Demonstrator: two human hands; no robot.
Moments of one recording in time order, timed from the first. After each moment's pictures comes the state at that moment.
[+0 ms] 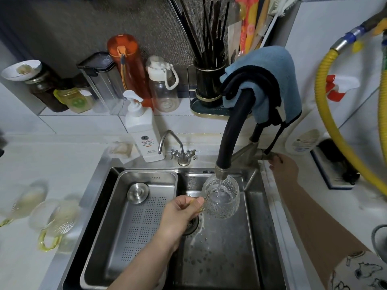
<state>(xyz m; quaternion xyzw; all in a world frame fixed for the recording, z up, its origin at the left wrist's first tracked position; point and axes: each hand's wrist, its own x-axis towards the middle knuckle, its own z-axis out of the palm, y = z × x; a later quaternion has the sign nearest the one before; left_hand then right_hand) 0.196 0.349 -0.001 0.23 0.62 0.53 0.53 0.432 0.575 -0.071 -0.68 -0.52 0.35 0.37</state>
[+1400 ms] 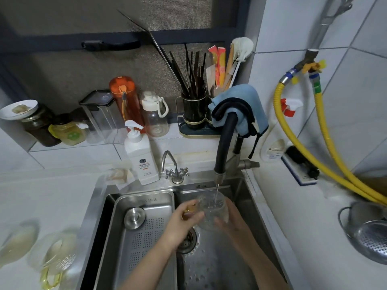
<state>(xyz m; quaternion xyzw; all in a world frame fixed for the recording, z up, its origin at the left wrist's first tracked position) 0.168 0.338 0.007 0.41 0.60 0.43 0.53 0.345 0.350 0.001 -0.46 -0.60 0.54 0.37</state>
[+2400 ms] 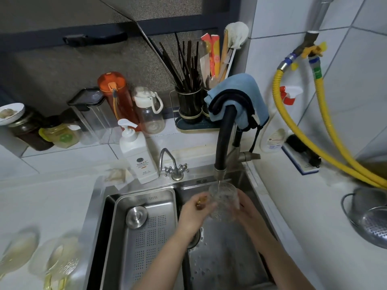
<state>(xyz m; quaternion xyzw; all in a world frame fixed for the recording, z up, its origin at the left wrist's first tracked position) 0.187 0.364 -0.002 0.44 0.61 0.40 0.52 0.360 0.370 -0.019 -0.48 -0.52 0.58 0.41</state>
